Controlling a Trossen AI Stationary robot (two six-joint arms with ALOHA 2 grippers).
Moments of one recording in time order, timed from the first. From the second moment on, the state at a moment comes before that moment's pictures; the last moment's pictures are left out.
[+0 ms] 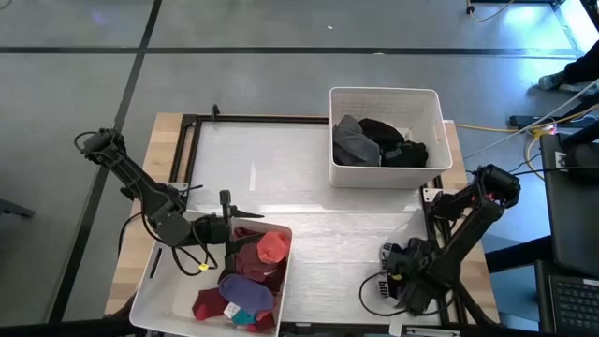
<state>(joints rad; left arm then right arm) -0.73 1.17 0.88 0.21 -0.92 0.20 1.00 1.63 1.02 -1.03 0.03 1.36</state>
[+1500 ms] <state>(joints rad) -0.73 1.17 0.88 0.21 -0.92 0.20 1.00 1.60 1.22 -1.24 0.15 1.31</state>
